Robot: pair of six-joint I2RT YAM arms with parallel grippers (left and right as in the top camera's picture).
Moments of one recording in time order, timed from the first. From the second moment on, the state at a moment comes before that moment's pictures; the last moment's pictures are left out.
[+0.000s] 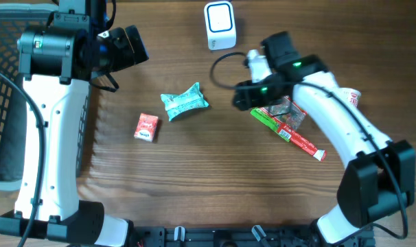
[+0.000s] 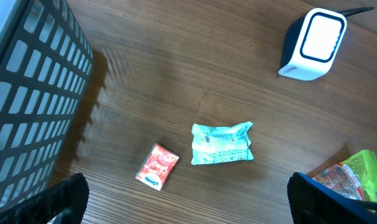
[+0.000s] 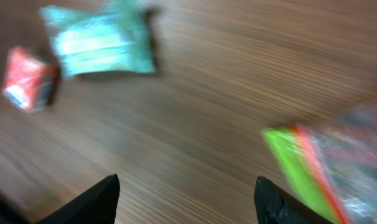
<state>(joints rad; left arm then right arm) -0.14 1.65 2.04 -1.44 -0.09 -0.46 0.38 1.77 1.39 -0.87 -0.35 0.12</state>
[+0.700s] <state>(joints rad) -0.14 1.65 2.04 -1.43 -0.10 -0.46 0.59 2.06 1.39 -0.14 -0.42 0.22</state>
